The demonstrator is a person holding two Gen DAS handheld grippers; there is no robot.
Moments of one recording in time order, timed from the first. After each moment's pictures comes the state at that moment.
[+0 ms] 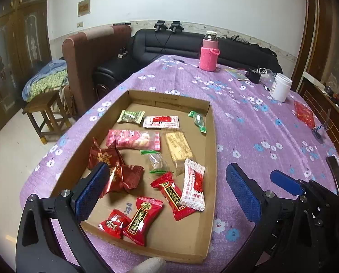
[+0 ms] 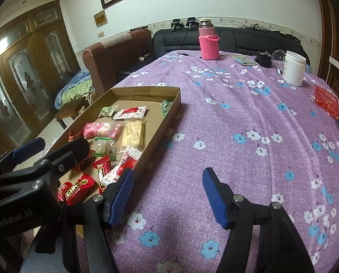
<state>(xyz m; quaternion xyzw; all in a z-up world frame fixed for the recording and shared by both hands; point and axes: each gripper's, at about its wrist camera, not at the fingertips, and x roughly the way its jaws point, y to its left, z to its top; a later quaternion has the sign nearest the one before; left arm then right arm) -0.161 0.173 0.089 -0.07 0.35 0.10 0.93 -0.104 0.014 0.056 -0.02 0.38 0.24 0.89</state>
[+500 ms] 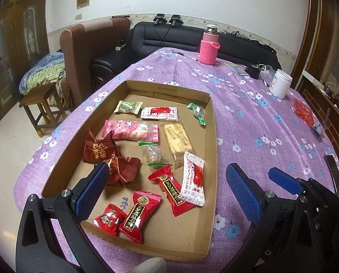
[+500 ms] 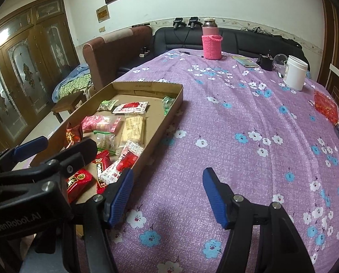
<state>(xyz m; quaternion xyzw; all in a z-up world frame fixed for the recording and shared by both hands) -0.158 0.178 0.081 -0.08 0.37 0.09 0.92 -0.108 0.023 0.053 -0.05 0.38 0.24 0.89</state>
